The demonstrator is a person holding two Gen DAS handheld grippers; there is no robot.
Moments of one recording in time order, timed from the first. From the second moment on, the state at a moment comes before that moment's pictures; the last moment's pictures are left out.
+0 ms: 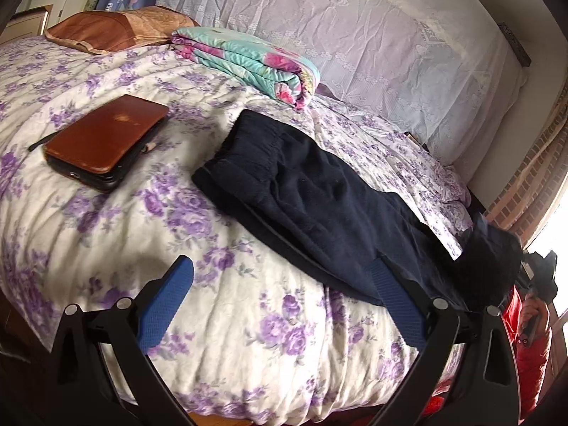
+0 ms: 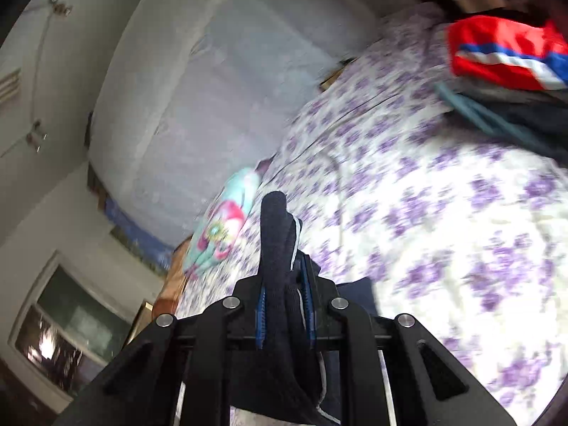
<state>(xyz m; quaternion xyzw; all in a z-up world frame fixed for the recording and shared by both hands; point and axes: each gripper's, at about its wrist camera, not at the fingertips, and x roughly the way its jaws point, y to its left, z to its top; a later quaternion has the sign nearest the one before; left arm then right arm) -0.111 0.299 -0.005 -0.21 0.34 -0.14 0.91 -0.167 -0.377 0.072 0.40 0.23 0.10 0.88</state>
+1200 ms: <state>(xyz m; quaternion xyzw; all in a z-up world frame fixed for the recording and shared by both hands) -0.098 0.279 -0.013 -0.19 0.37 -0.14 0.90 -0.267 -0.455 -0.053 0.50 0.26 -0.05 0.83</state>
